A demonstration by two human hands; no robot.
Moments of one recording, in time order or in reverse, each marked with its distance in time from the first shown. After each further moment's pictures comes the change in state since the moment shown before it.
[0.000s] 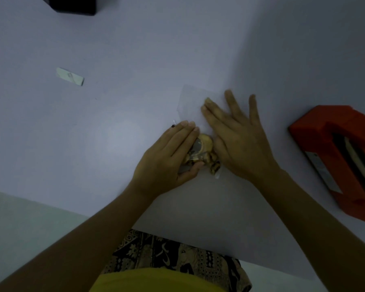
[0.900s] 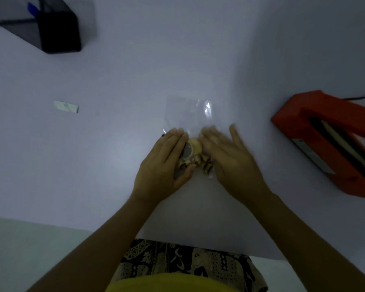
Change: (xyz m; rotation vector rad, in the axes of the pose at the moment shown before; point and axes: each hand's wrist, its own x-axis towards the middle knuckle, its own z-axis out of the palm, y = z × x) left_hand 0.002 0.005 -0.002 -0.026 -0.052 -0.040; right_hand -0.047 -0.022 0.017 0.260 0.274 0.061
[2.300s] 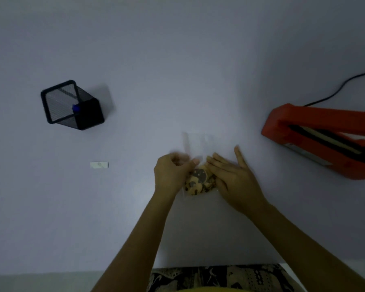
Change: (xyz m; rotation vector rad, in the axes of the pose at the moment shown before) left_hand 0.070 0.001 -0.061 -0.664 -0.230 -0.851; right_hand 0.005 -0.028 0.010 -0.022 0.168 0.210
